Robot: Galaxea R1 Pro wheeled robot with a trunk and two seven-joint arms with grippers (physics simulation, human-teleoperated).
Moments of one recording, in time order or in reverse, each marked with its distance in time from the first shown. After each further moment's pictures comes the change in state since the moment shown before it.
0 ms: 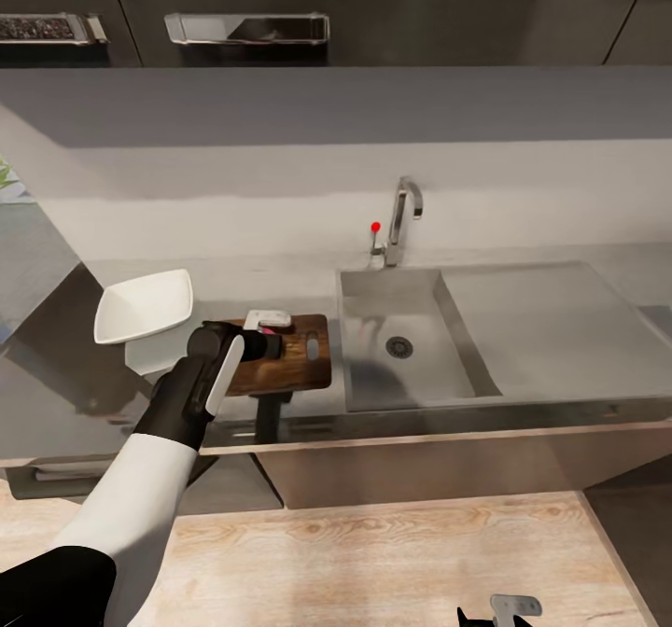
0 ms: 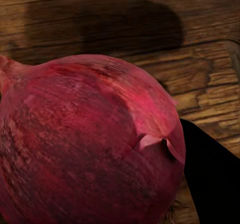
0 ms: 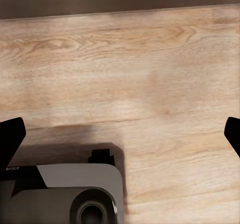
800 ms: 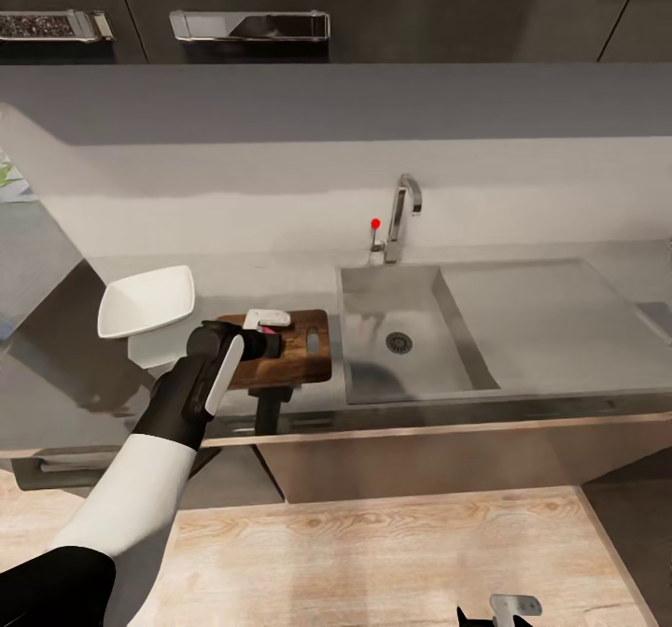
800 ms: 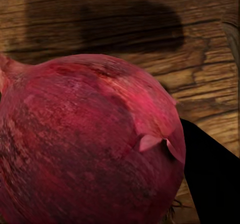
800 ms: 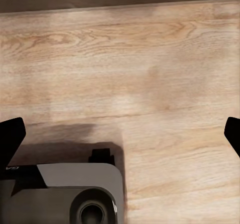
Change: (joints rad) left arm 0.001 0.001 0.000 -0.006 -0.001 0.000 0.000; right arm 0.000 0.000 0.000 0.000 0.001 -0.002 0.001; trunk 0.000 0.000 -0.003
